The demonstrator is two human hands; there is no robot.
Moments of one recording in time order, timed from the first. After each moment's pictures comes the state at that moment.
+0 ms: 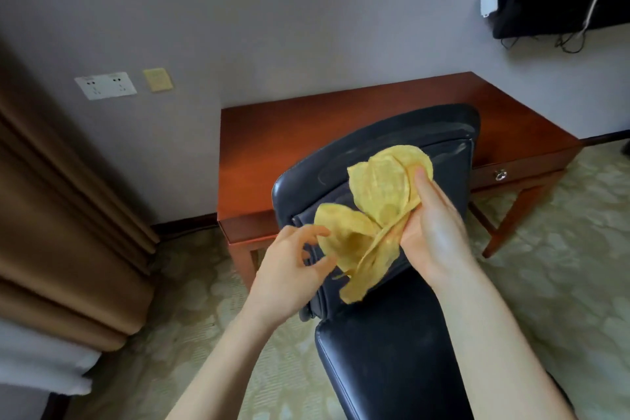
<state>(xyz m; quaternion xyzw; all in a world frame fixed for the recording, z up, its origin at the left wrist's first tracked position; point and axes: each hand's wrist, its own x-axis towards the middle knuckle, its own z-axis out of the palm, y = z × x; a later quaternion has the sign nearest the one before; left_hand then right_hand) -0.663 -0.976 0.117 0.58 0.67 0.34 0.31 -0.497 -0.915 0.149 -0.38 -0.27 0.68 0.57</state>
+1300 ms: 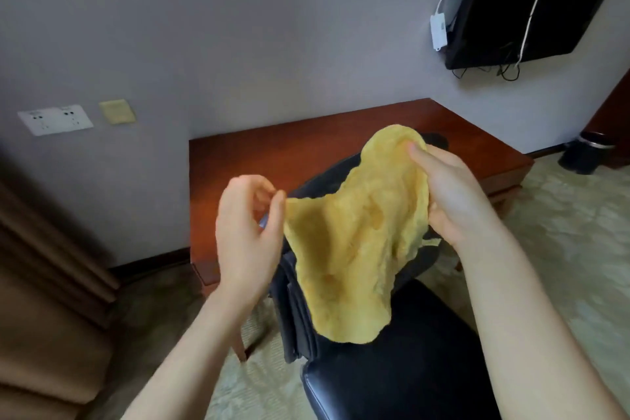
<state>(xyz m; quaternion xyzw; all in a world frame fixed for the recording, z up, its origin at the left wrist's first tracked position) -0.702 -0.905 0.152 0.59 0.57 0.57 0.04 -0.487 -0.869 0.214 -0.48 -0.45 0.54 0.53</state>
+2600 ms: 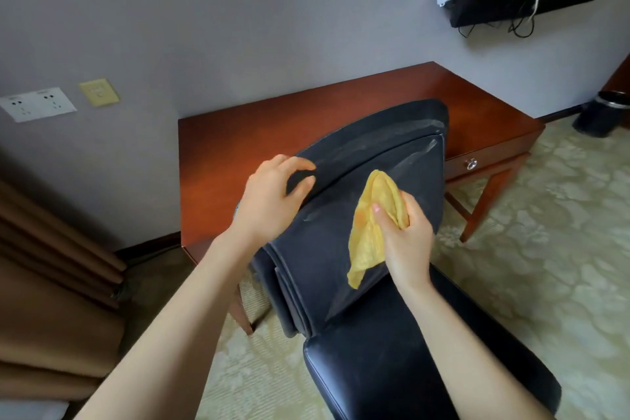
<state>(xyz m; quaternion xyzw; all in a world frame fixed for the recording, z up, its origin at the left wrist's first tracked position) -0.674 -0.845 0.136 0.75 0.57 0.32 0.11 -0.487 -0.869 0.068 -0.58 -0.47 0.32 0.59</state>
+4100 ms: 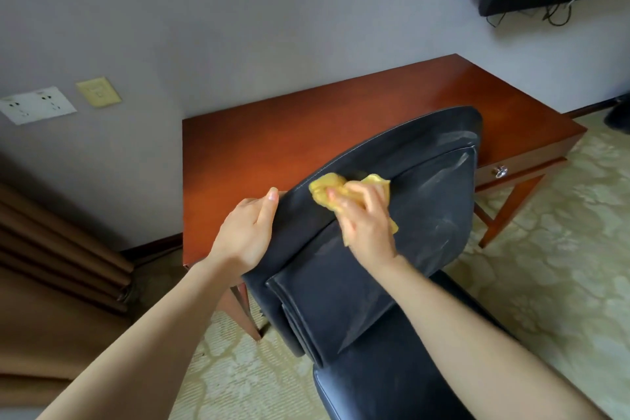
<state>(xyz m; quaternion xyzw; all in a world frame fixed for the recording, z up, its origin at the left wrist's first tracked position) -0.727 -0.797 0.088 0.66 0.66 0.27 0.24 -0.536 -0.758 0.028 -0.42 -0.75 -0.09 0.51</state>
